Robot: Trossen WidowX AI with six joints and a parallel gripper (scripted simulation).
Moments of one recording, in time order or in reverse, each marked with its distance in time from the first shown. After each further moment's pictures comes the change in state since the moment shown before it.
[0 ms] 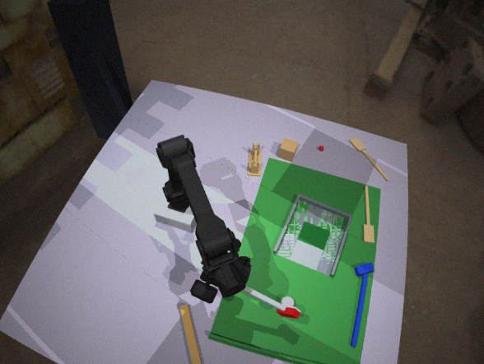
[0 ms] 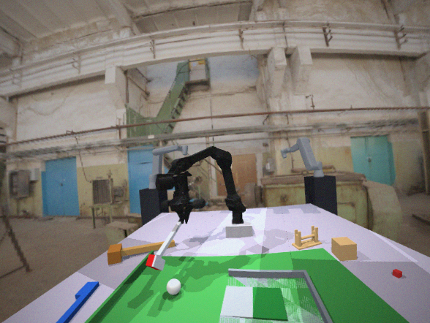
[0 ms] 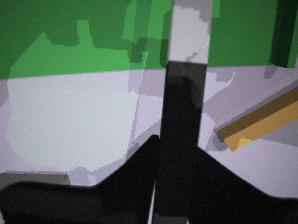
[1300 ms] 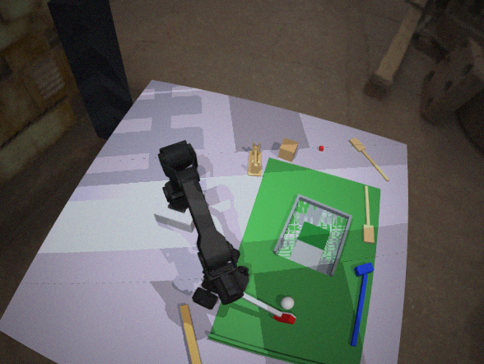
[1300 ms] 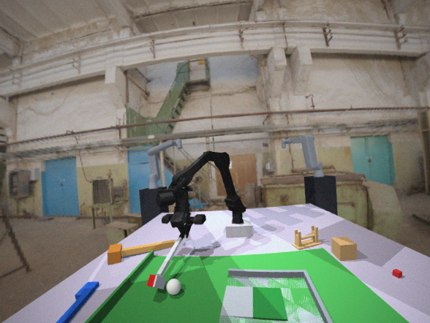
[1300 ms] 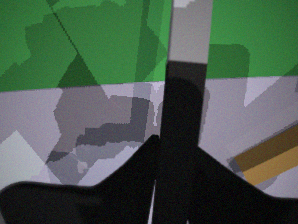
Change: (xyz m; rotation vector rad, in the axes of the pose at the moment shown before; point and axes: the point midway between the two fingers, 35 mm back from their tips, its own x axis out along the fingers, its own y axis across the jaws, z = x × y) arm 0.065 -0.003 0.001 0.009 -0.005 -0.005
